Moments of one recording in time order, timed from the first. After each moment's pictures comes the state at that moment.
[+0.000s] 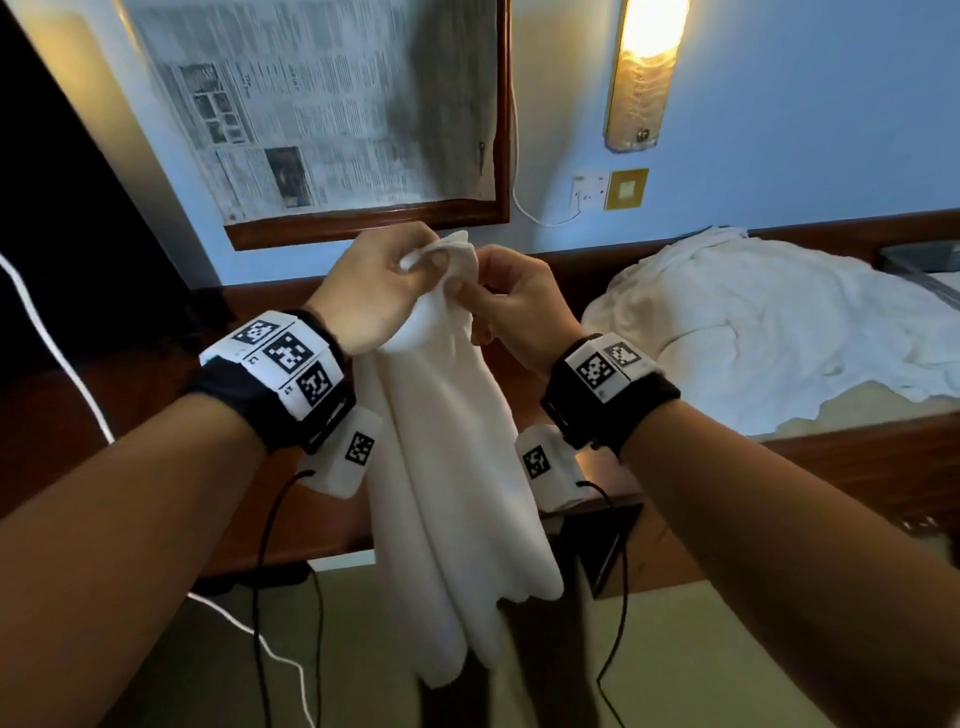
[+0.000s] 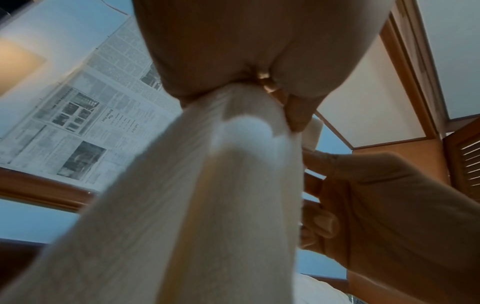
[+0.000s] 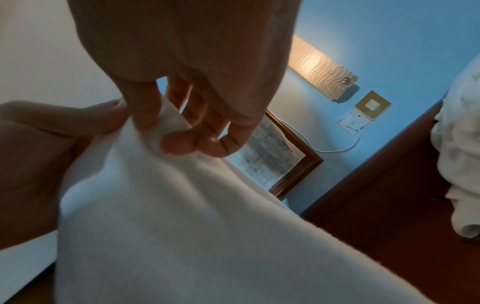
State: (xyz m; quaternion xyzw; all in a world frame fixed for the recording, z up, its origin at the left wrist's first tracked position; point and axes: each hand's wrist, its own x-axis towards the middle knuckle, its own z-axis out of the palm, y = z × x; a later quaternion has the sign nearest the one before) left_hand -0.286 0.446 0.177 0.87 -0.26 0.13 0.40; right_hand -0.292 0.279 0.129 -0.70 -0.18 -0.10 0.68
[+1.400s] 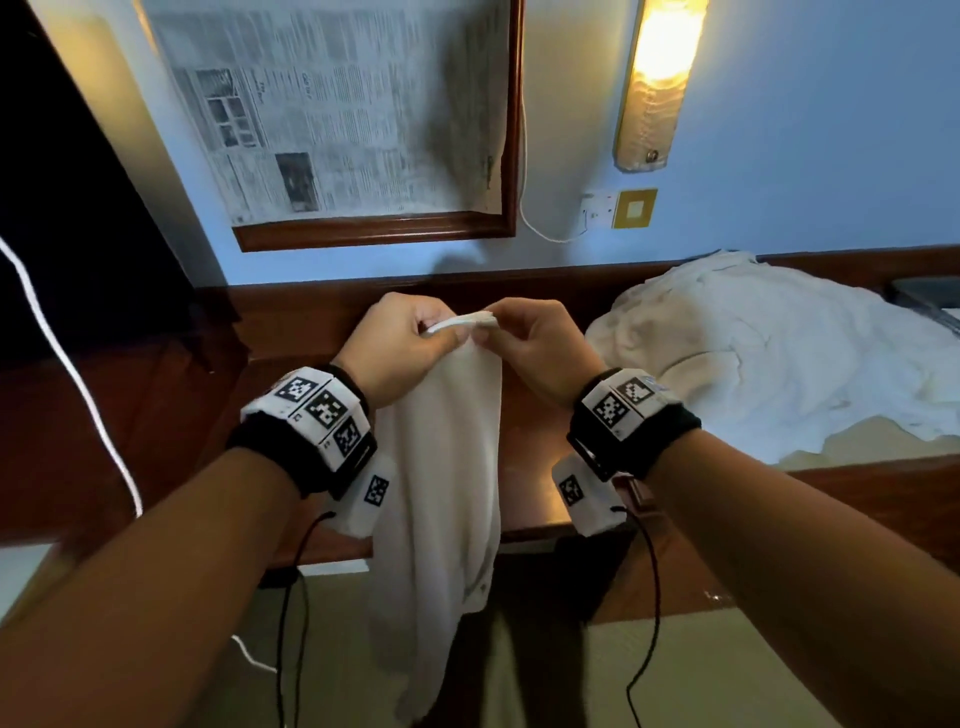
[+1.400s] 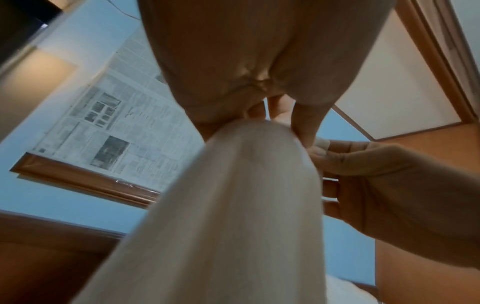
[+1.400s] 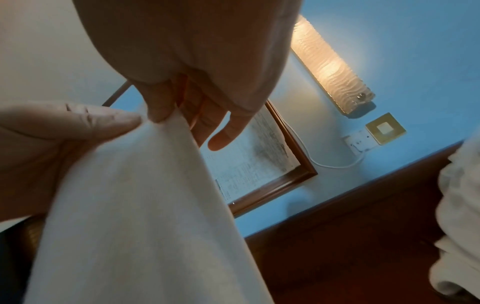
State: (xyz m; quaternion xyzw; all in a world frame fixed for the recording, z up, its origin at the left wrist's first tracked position) left_hand -0.280 0.429 0.127 0.87 -0.24 0.08 0.43; right_hand -0.286 0.239 0.107 -0.79 -0.21 -0.11 0.56
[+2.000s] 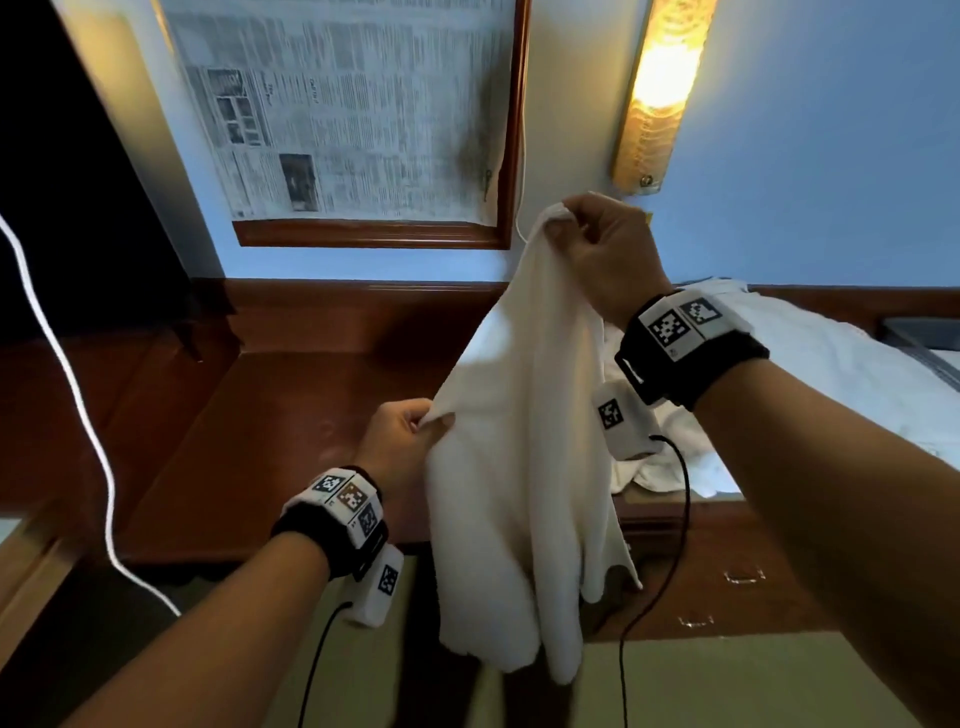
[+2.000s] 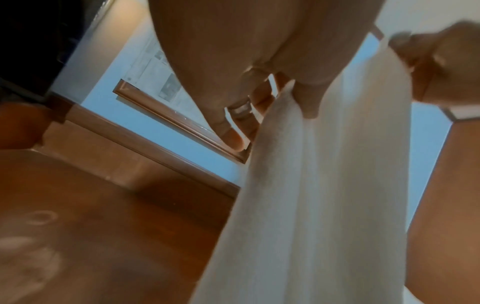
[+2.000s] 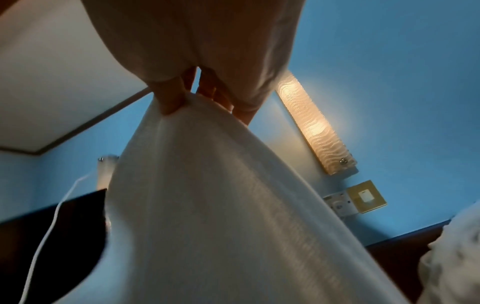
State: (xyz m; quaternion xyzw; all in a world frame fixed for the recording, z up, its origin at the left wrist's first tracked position) left_hand -0.311 0.392 0.014 0.75 -0.10 0.01 0.65; right_hand -0.260 0.164 0.183 -0.82 -0.18 -0.27 0.47
